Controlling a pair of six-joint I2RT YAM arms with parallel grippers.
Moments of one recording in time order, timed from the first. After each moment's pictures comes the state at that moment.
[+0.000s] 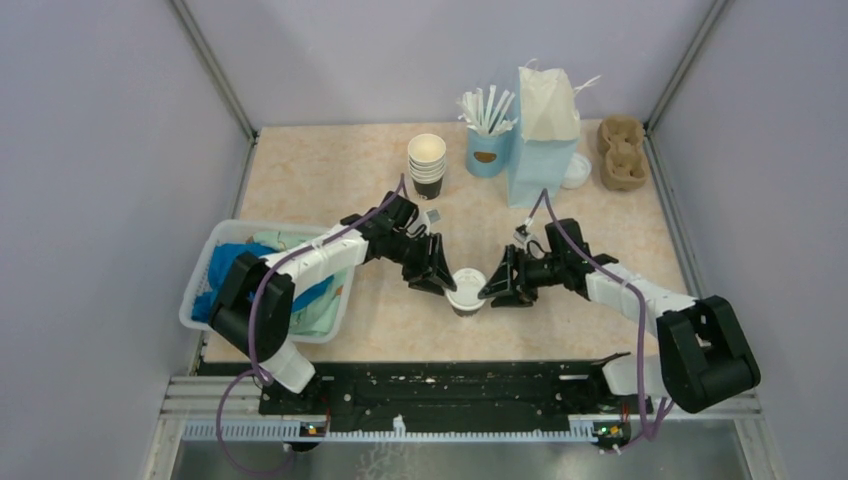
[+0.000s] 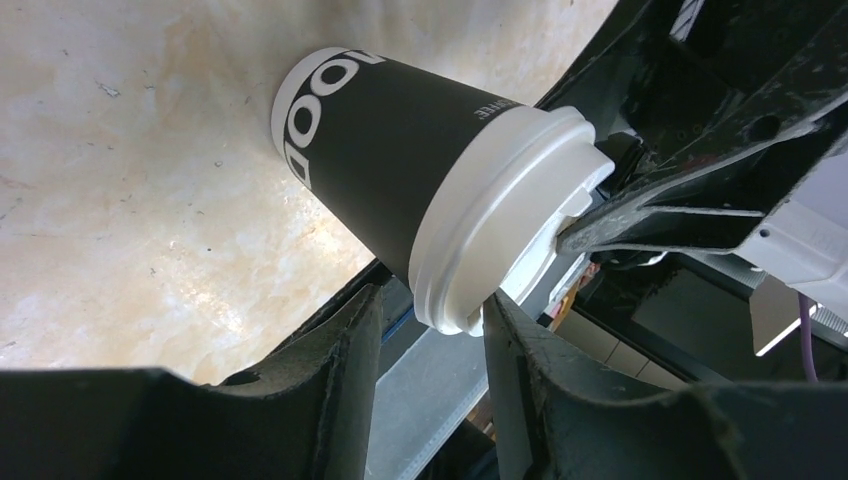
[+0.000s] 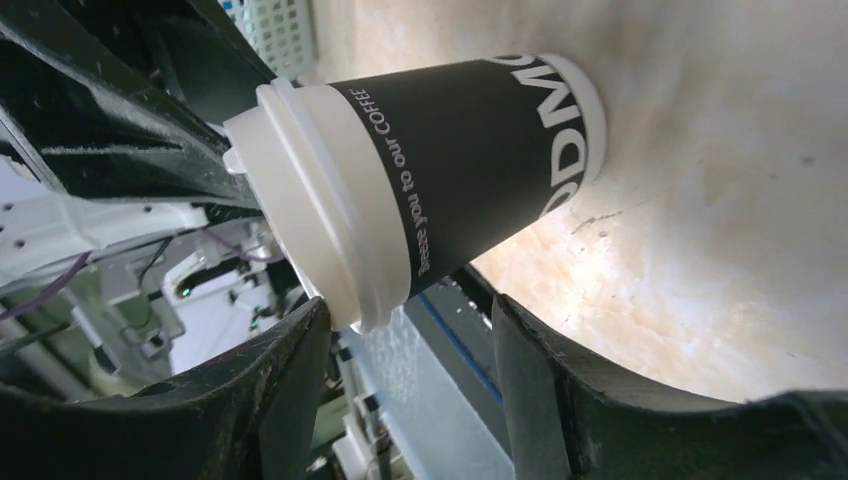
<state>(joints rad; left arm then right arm) -0.60 1.61 1.04 -0.46 0.71 -0.70 0.36 1.31 0.56 -0.16 -0.89 0.71</state>
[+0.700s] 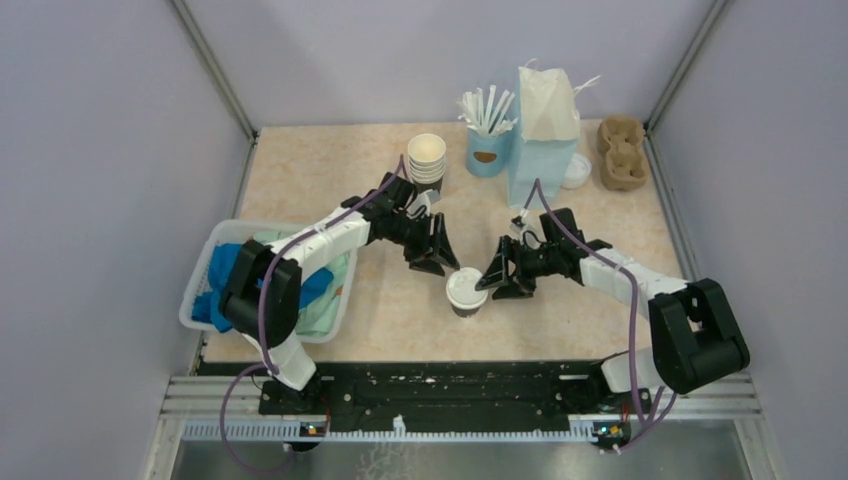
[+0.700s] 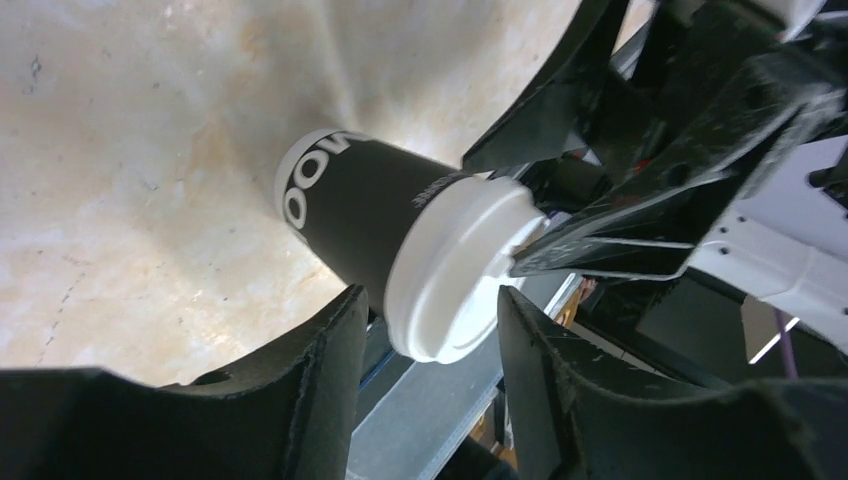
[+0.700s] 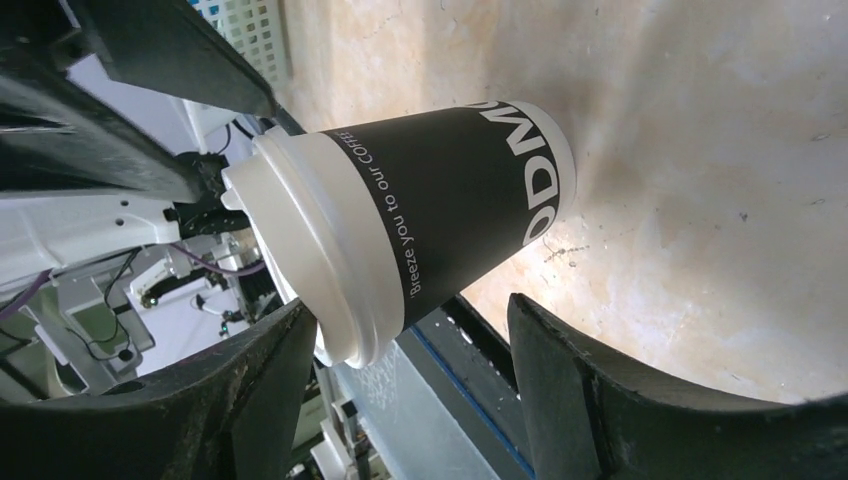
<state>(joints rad) -0.55 1.68 1.21 -0.50 0.73 -0.65 0.36 1.38 0.70 -0.29 -0.81 0.61</state>
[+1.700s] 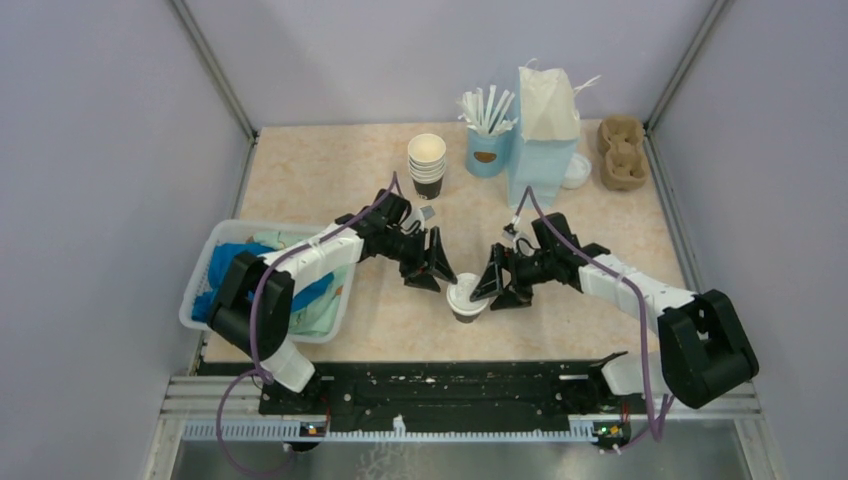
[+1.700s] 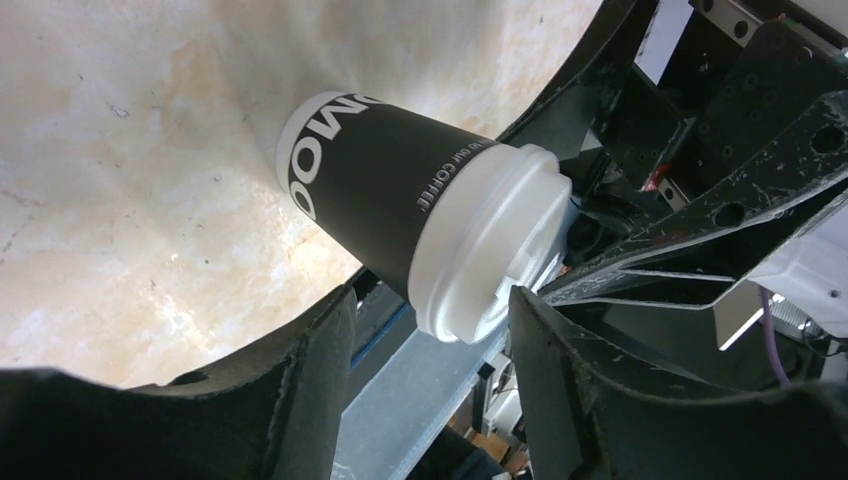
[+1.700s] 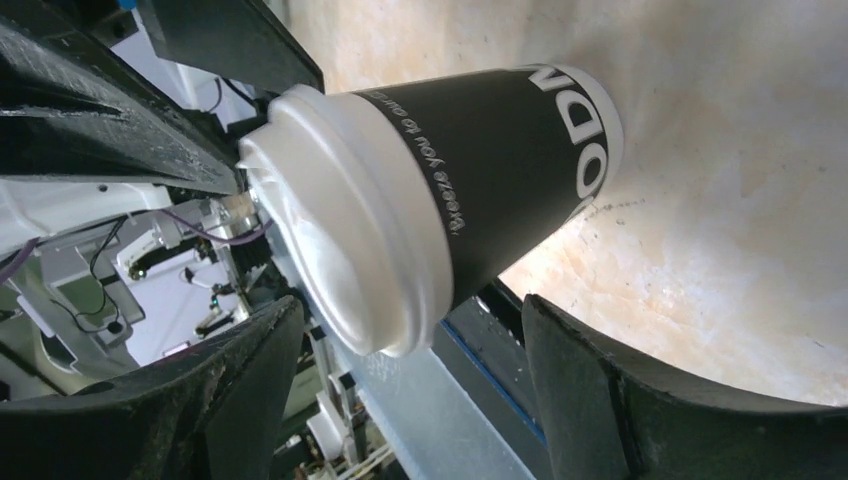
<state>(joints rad) -0.55 1.59 1.02 -0.41 0.77 -0.73 0.44 1.30 0.69 -0.35 -0.80 0.63</state>
